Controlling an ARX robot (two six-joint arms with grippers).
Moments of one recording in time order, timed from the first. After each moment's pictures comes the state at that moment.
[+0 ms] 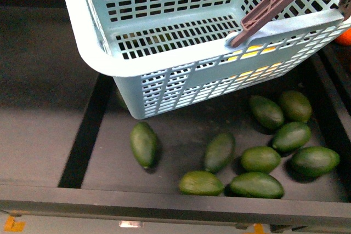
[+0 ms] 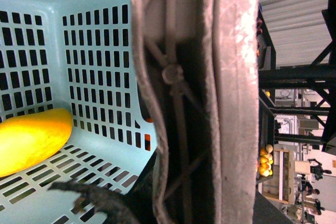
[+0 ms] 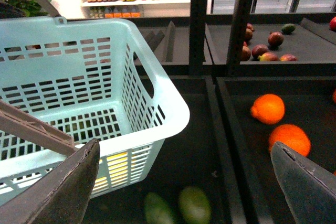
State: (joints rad) left arm -0.61 1.98 1.66 -0.12 0.18 -1.07; right arm 0.00 0.92 0.13 0.78 0.00 0.00
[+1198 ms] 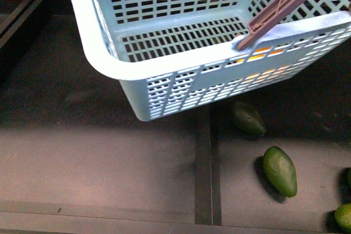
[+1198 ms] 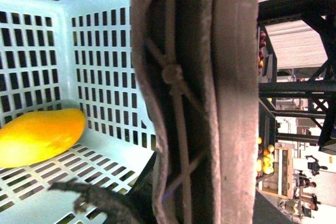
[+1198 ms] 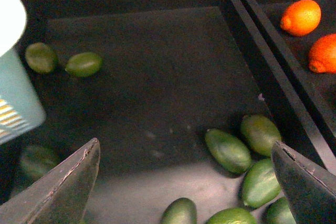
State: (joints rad) left arm -0.62 1.98 1.66 -0.12 0.18 -1.07; right arm -0.32 1.30 0.33 0.59 -0.06 -0.10
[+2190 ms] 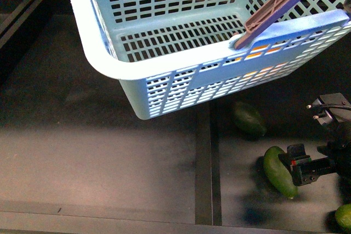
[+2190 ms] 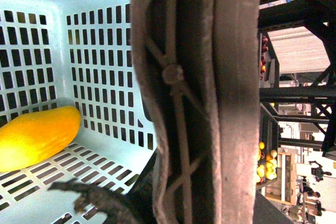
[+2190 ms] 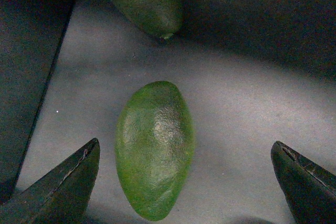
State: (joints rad) left arm -0.61 1.98 1.66 -0.12 0.18 -1.07; right arm -0.02 2.27 0.60 0.73 -0.18 -0.21
